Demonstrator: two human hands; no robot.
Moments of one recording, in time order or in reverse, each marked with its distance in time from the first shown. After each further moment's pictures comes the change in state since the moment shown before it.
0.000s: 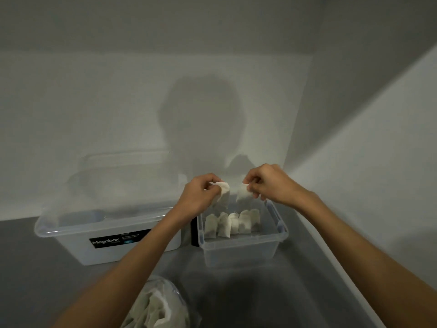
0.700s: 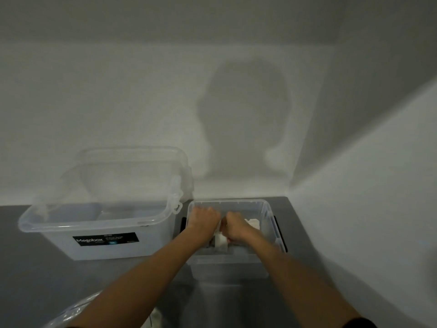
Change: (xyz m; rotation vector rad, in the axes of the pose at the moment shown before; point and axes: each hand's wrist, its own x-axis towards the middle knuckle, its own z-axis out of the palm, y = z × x) left_hand 0.052 -0.069 0.085 1.483 -0.293 0.017; right_hand 0.062 0.068 0.148 0.026 -0.342 0.193
